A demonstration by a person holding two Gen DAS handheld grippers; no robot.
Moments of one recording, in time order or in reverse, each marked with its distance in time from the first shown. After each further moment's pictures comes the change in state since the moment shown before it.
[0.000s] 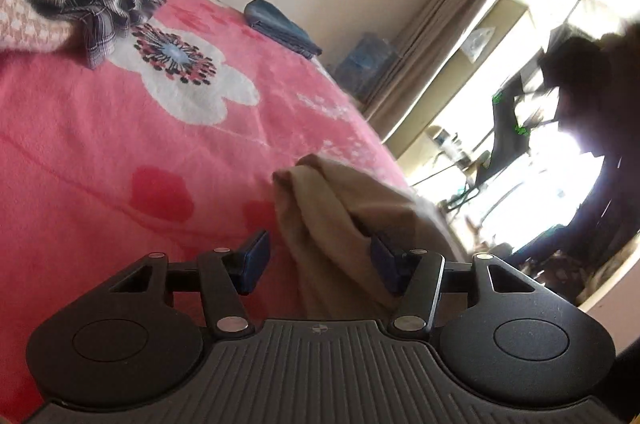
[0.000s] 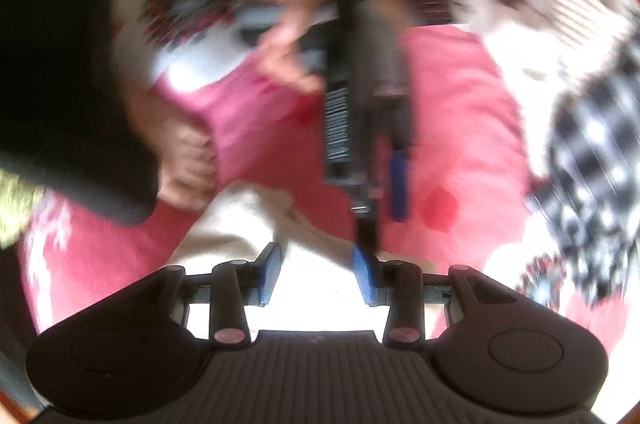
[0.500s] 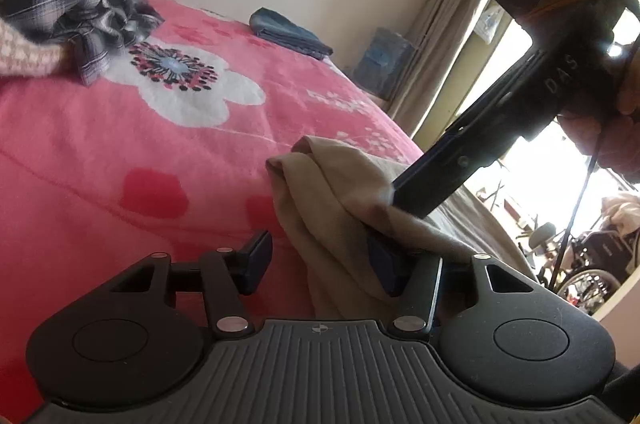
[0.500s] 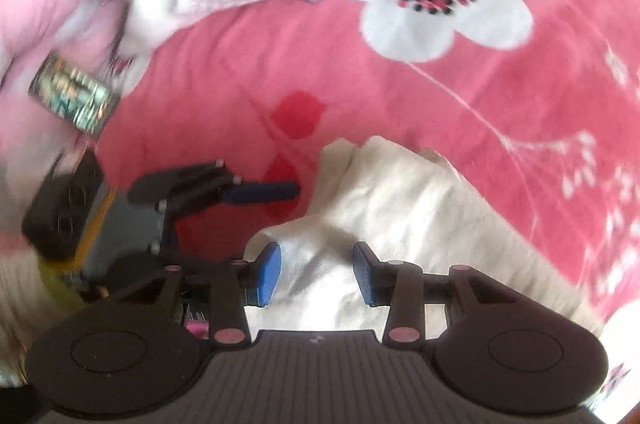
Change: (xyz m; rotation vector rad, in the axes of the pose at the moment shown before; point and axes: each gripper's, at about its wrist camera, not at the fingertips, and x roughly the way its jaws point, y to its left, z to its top) left arm 0.015 -0.023 -0.016 0.103 -0.032 0.097; right arm 0.033 -0.087 -0.092 1.375 -0.062 0.146
